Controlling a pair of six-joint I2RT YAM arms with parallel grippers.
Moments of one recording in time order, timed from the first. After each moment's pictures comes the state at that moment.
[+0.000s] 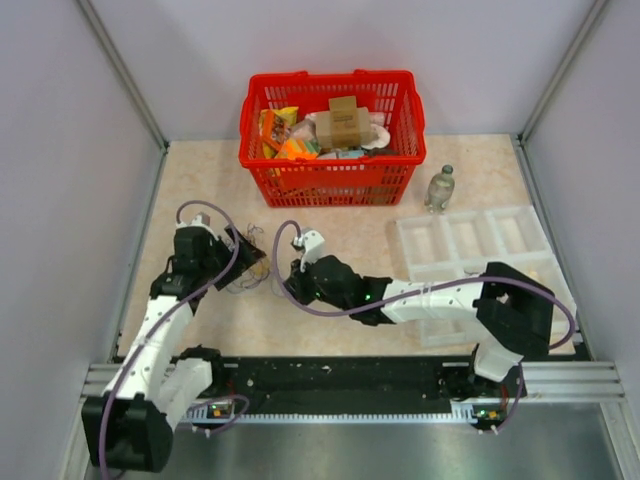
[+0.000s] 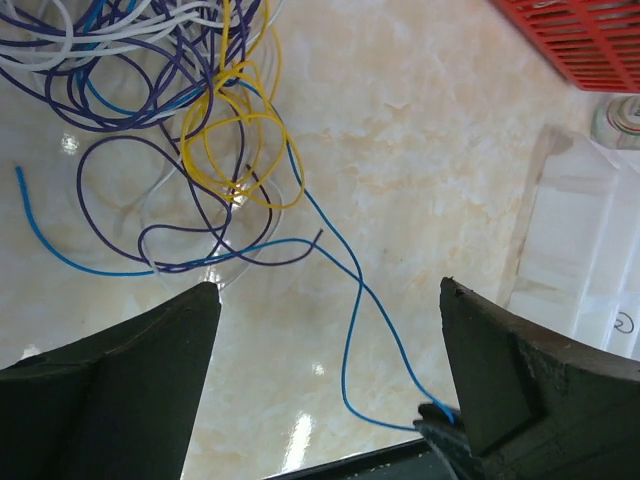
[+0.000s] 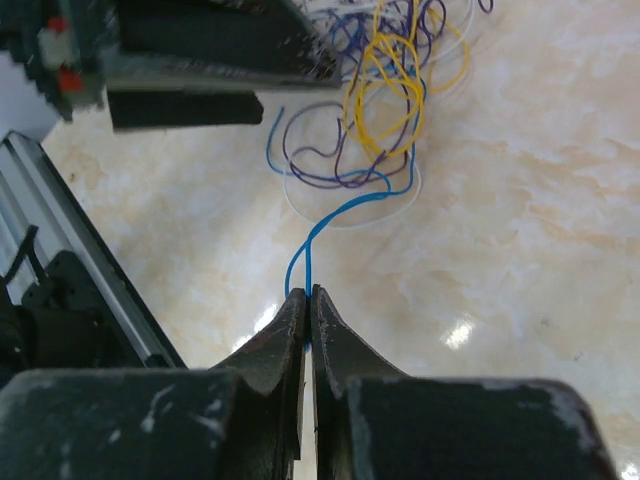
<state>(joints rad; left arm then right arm) -0.06 0.80 0.61 -0.48 0.25 -0.70 1.21 1.64 0.96 0.32 0.23 0.48</state>
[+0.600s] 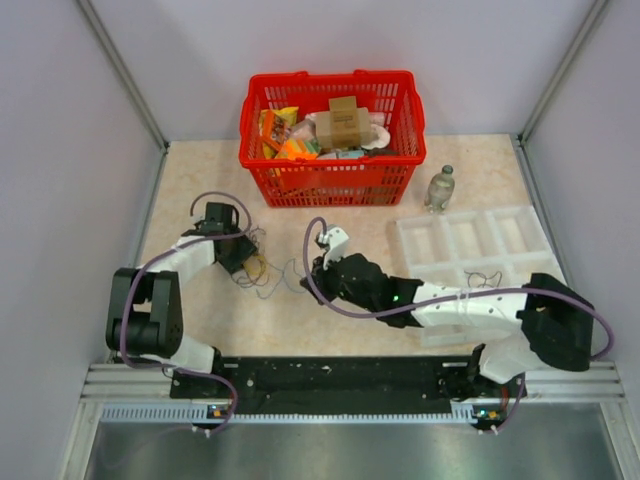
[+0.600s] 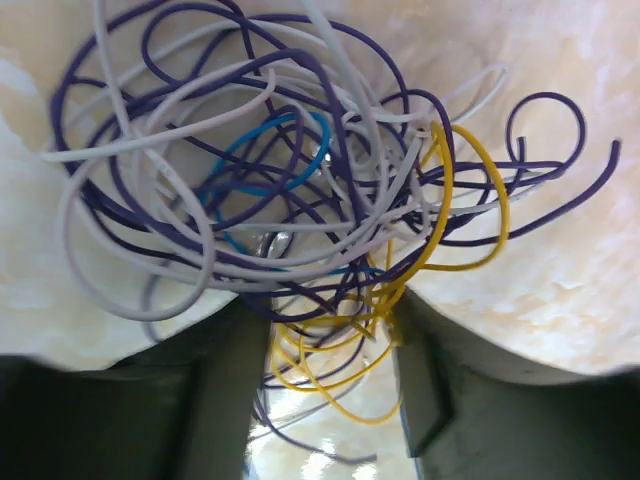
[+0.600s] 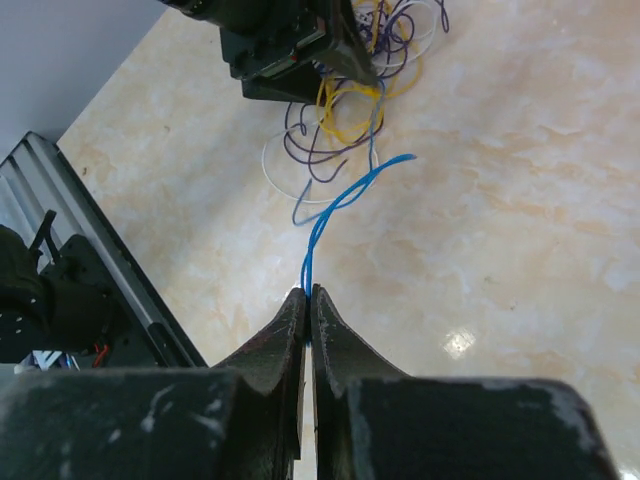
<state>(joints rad) -0.09 1.50 0.80 -0.35 0.00 -0.84 1.17 1.46 0.82 0.29 0.19 0.47</state>
